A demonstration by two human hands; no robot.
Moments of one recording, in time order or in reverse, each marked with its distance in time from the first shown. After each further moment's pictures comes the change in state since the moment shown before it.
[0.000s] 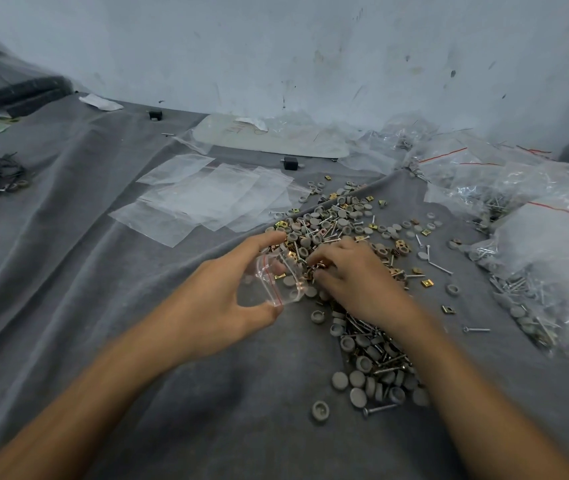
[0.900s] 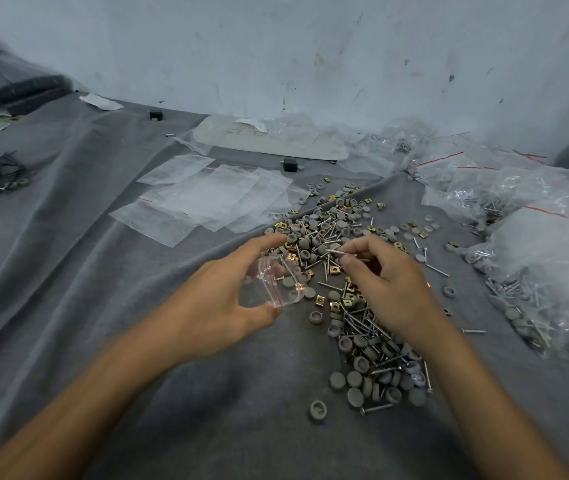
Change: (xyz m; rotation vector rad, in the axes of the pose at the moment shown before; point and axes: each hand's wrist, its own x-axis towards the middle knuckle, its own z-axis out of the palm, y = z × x) left_hand 0.001 -0.006 0.002 0.030 -0.002 0.009; right_hand -0.037 0.000 -0.020 0.493 0.275 0.013
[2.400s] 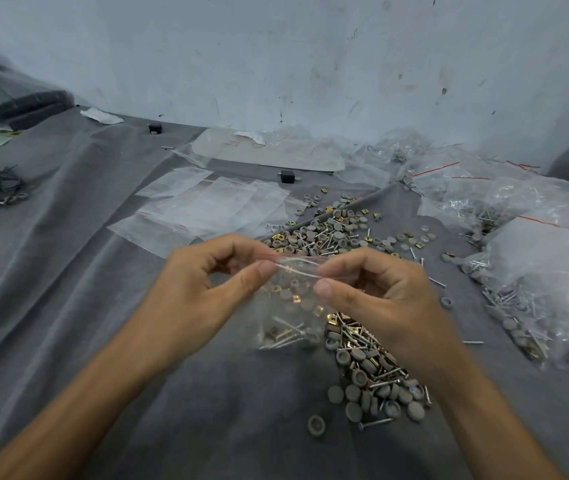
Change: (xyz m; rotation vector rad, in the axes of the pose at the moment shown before) left_hand -0.001 0.022 -0.014 -0.276 0.318 0.189; right_hand -0.023 -0.050 -0.008 0.421 -0.124 -0.124
